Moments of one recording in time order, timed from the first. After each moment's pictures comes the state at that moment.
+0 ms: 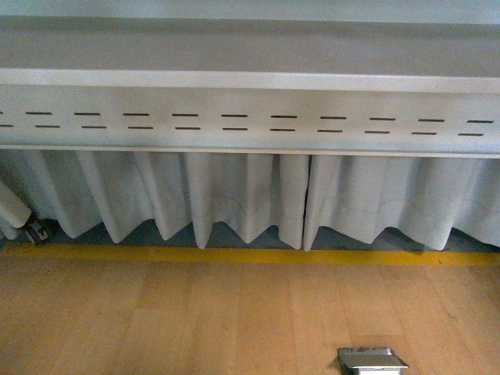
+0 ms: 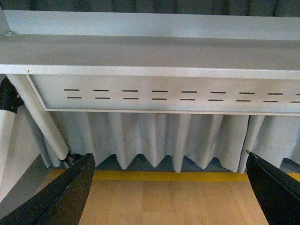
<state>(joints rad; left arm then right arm) 0.00 0.01 0.01 0.00 0.00 -0.01 0.00 0.00 0.01 0.00 0.00 0.00</state>
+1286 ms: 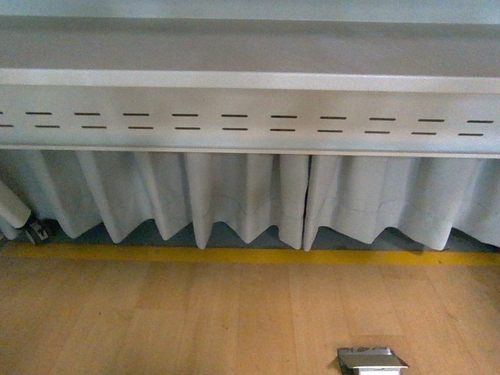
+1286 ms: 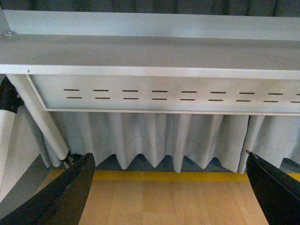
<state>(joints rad) 0.00 0.01 0.01 0.00 0.00 -0.01 0.00 0.00 0.01 0.00 0.00 0.00</state>
